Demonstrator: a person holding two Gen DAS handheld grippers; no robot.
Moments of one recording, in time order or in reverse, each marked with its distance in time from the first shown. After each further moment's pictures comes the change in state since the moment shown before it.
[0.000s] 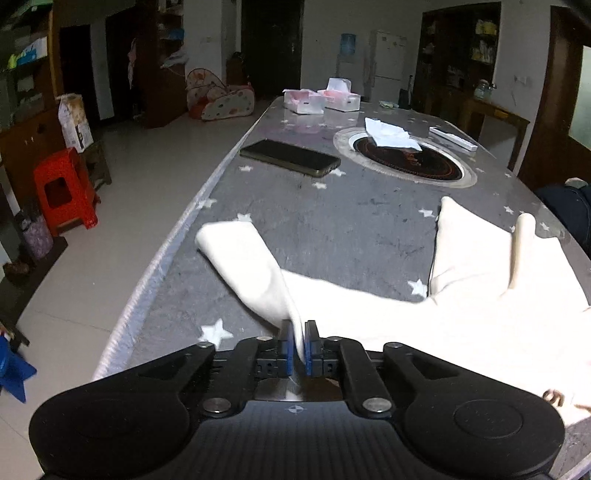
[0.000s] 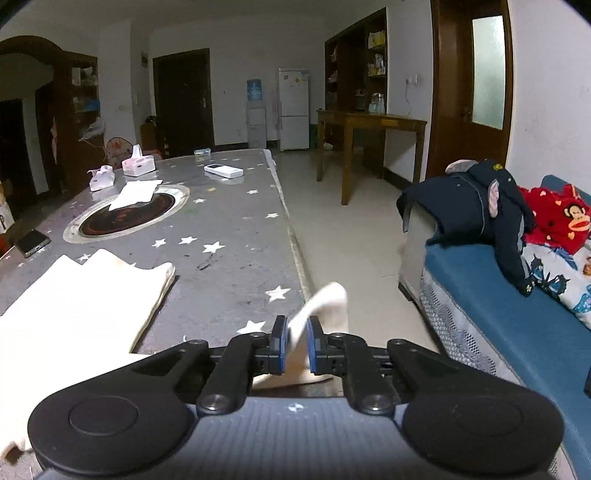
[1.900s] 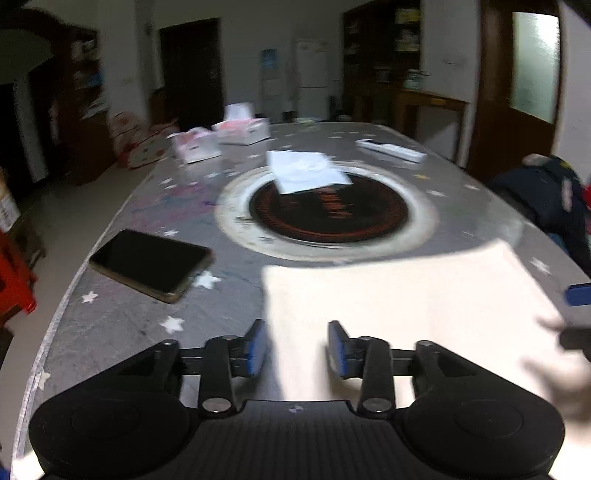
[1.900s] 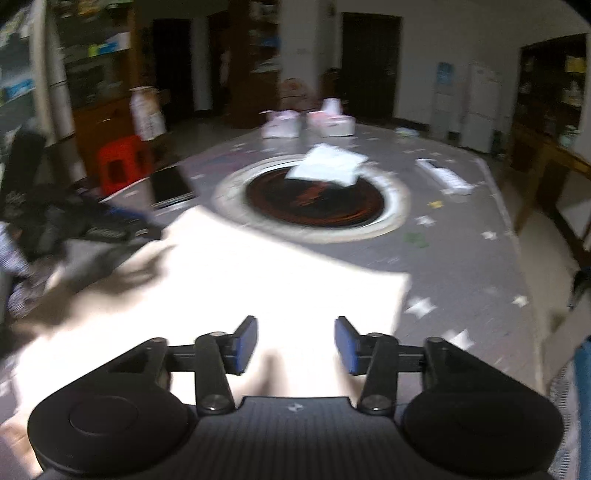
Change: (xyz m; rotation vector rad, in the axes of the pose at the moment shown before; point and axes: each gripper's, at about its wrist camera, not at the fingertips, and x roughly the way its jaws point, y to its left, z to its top) left arm 0.137 -0.117 0.103 0.218 -0.074 -0.167; right arm 0.098 0.176 0.063 -0.412 0.146 0.511
